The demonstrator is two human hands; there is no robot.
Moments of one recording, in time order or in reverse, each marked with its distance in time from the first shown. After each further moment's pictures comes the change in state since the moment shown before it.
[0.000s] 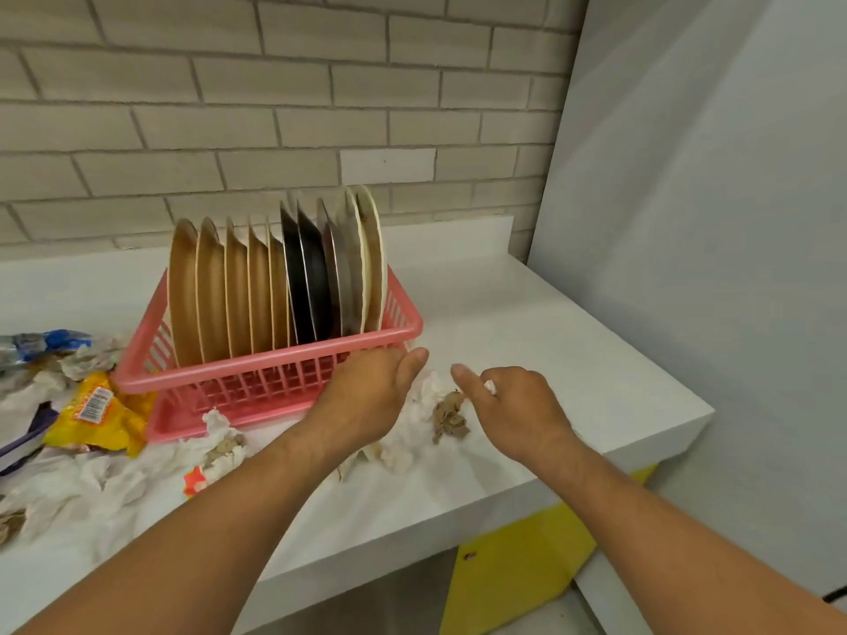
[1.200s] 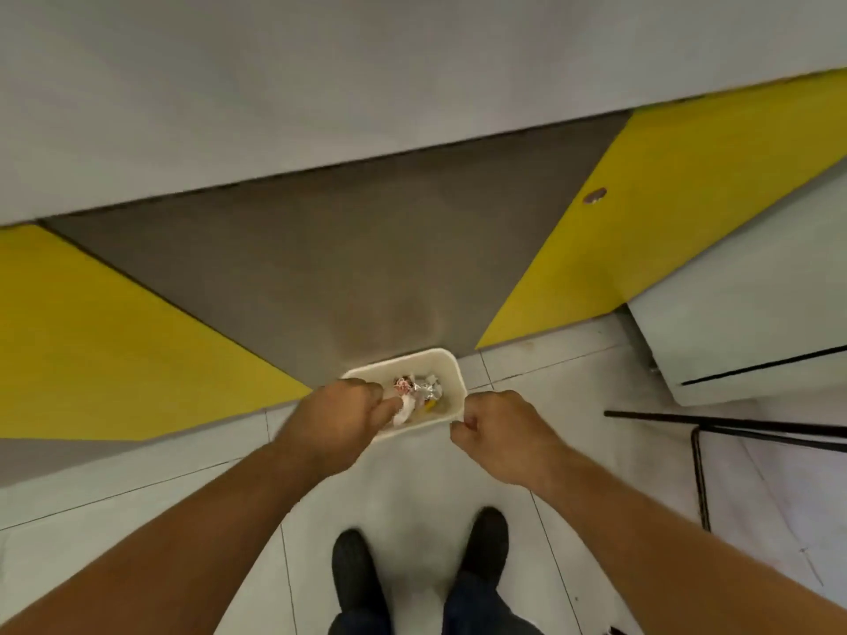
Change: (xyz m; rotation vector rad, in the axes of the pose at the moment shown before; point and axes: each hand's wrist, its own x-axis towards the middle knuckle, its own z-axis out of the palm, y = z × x) left_hand -0.352 -0.253 0.241 0.211 -0.556 -0.272; right_hand -0.272 0.162 0.357 -0.121 -0.719 0.140
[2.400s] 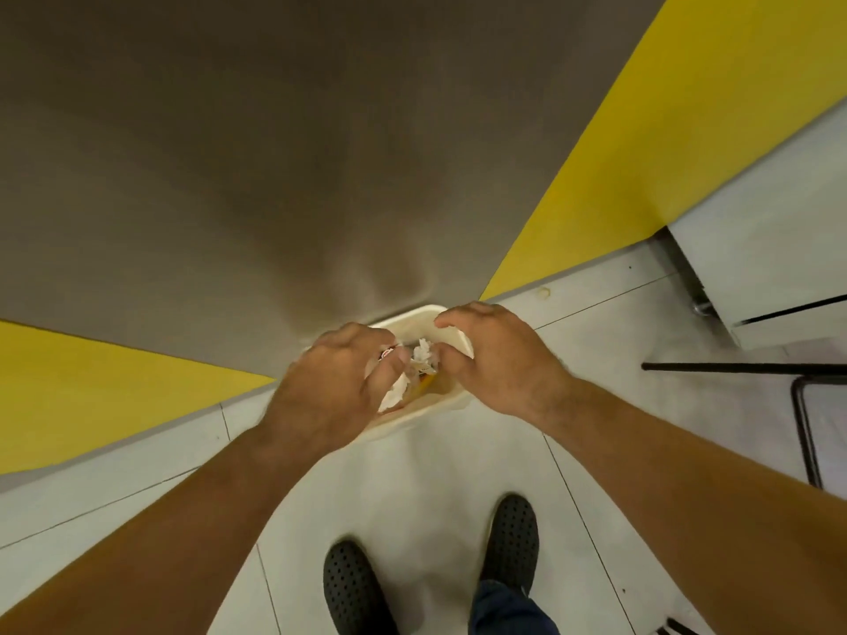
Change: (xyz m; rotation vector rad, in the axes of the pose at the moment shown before) left_hand 0.095 -0.048 0.122 -0.114 0.118 0.025; right_hand 0.130 0.069 0.074 0.045 0.235 -0.147
